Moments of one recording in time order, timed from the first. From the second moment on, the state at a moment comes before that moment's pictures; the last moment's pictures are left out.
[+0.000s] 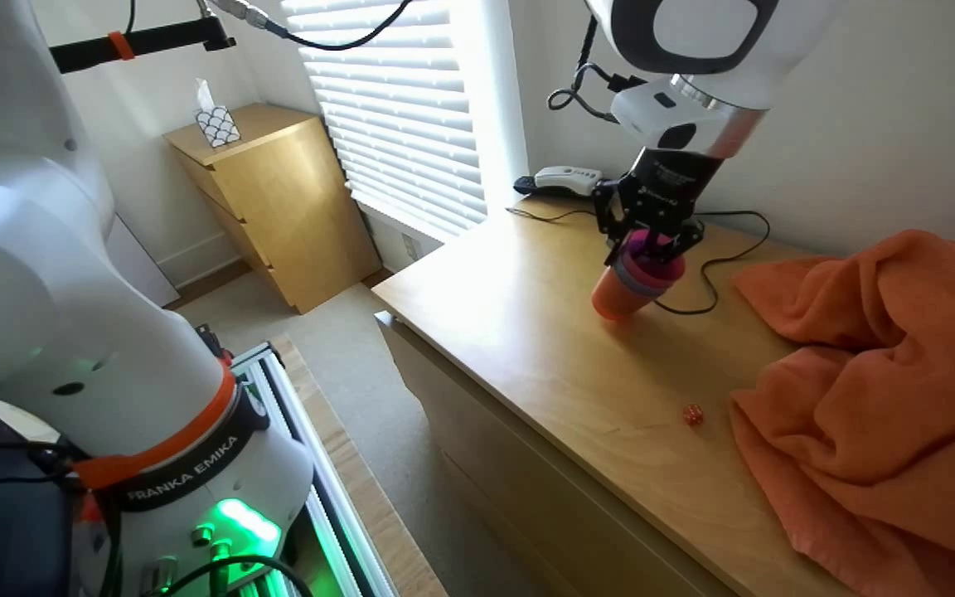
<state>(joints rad) -0.10 0.30 -0.22 -2.13 0.39 2.08 2.04</state>
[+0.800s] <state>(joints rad) -0.01 0.20 -0.16 -2.29 0.06 2.37 2.04</state>
